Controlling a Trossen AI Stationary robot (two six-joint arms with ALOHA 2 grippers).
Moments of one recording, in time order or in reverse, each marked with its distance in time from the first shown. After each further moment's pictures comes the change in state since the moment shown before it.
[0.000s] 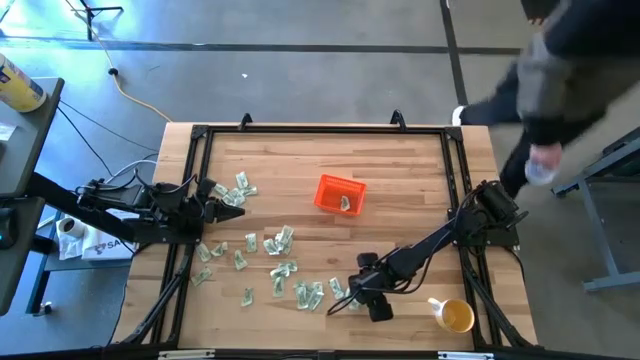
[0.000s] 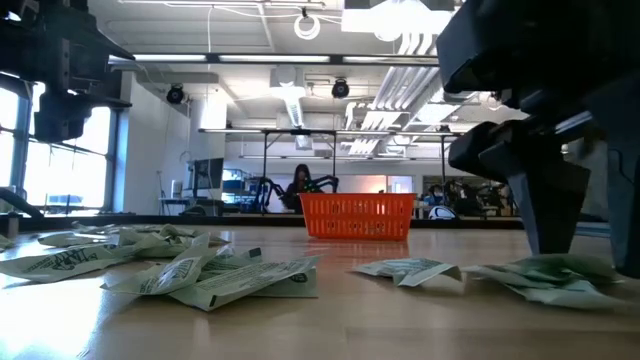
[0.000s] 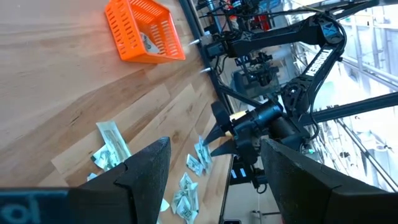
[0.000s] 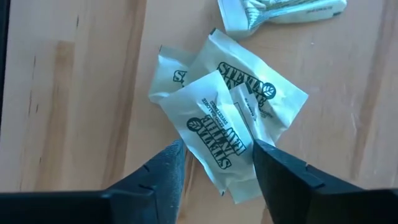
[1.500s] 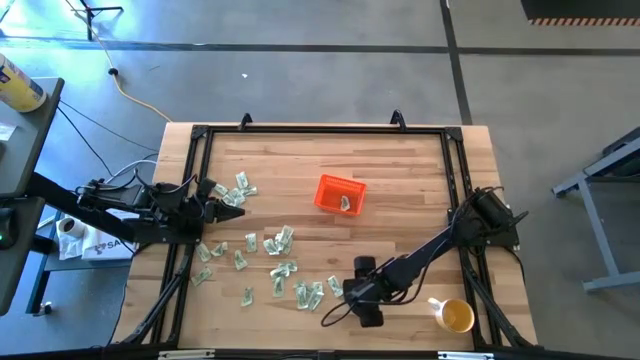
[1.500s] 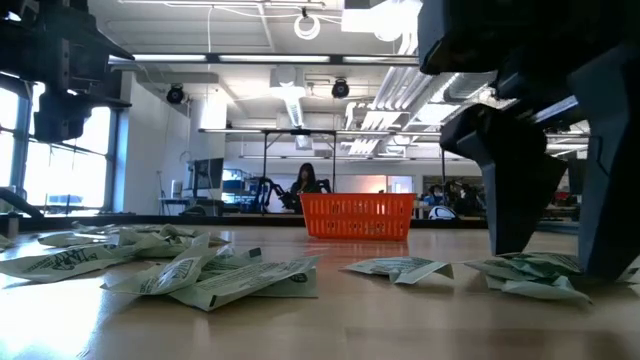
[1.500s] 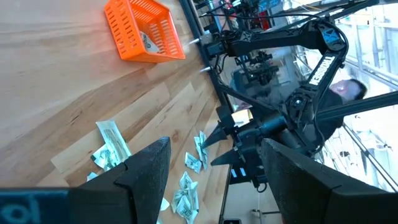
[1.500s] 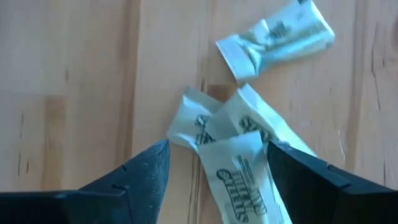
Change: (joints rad) left arm 0.000 0.000 0.000 0.000 0.004 0.001; right arm 0.045 0.071 0.119 -0.058 0.140 0.111
